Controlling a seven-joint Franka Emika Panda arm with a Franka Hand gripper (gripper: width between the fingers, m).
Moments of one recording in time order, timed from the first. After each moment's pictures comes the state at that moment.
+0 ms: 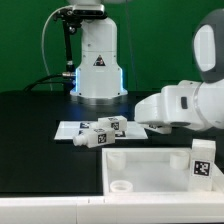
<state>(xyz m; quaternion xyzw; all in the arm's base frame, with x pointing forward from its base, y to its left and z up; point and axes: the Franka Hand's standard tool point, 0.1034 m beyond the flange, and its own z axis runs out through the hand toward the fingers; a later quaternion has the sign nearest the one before) 0.419 0.128 0.041 0.87 0.07 -0.47 0.14</state>
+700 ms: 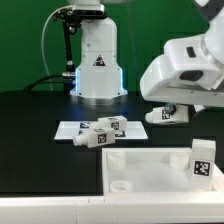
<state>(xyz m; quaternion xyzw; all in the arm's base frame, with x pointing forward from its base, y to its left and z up) 0.474 0.131 0.081 0.95 0.07 -0.30 0.09</state>
